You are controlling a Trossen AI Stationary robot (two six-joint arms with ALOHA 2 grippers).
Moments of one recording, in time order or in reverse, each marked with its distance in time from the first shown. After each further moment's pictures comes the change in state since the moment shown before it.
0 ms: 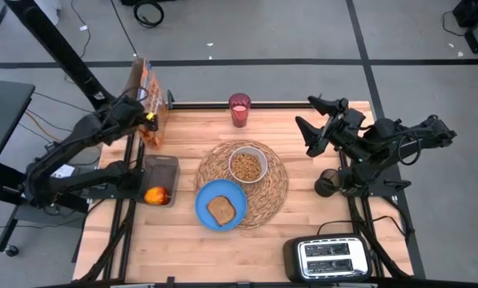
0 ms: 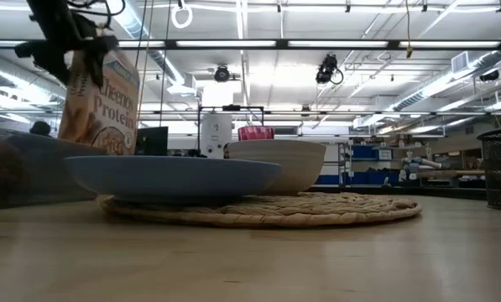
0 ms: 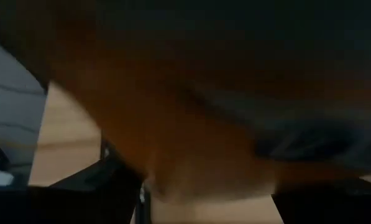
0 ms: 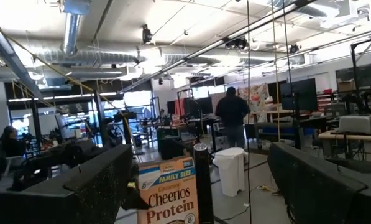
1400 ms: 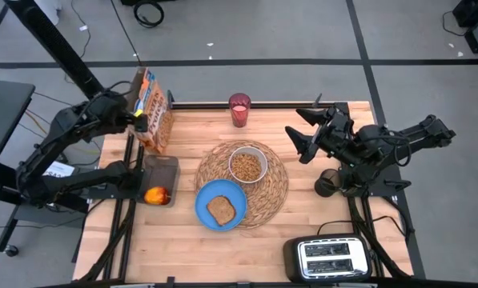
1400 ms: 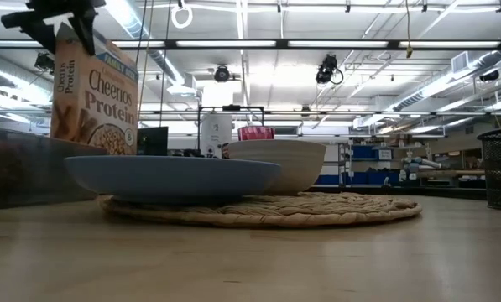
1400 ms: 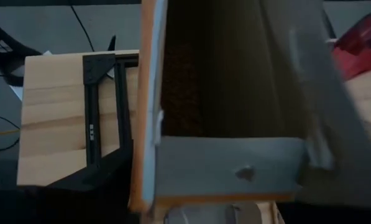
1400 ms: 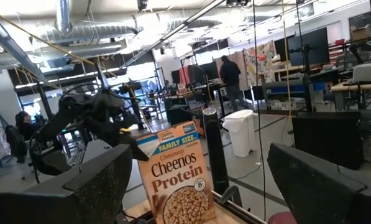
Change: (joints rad) left arm -0.003 0.015 0.263 -0.248 0.178 -0.008; right arm 0.000 0.033 0.001 -0.195 0.026 0.277
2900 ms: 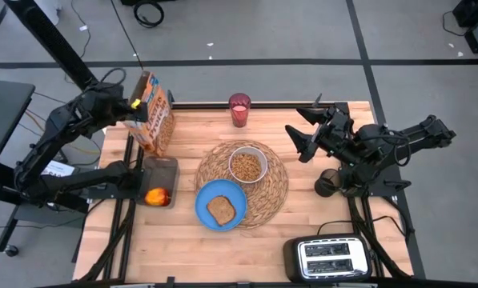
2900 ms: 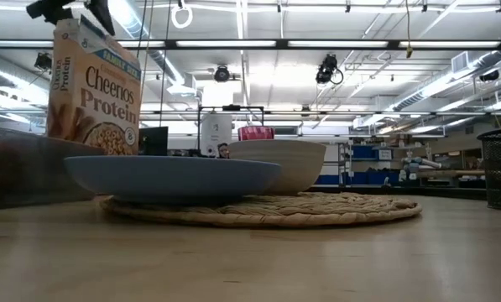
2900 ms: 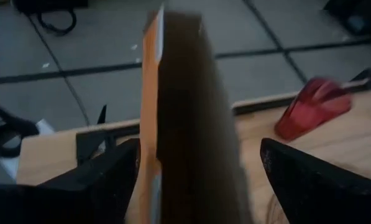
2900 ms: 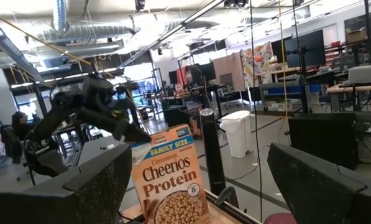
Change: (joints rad) left arm 0.000 0.013 0.068 0.204 -0.077 0.179; right arm -0.011 0.000 0.000 0.002 0.003 -0.009
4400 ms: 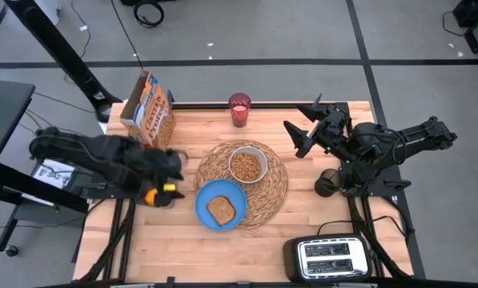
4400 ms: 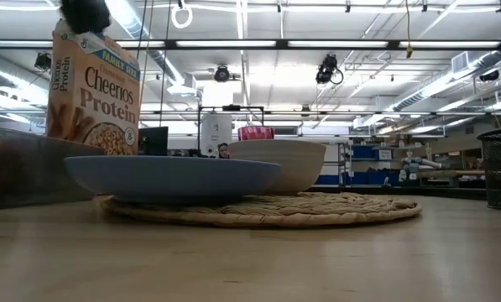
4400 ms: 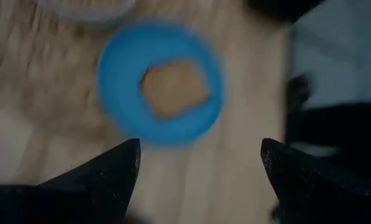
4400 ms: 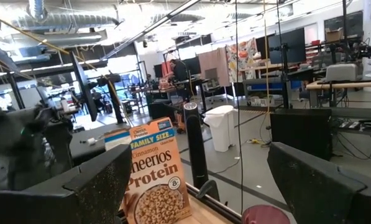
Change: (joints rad) left arm -0.936 0.204 -0.211 0.216 0.452 -0.070; right arm -0.049 0.000 0.000 -0.059 0.016 0.018
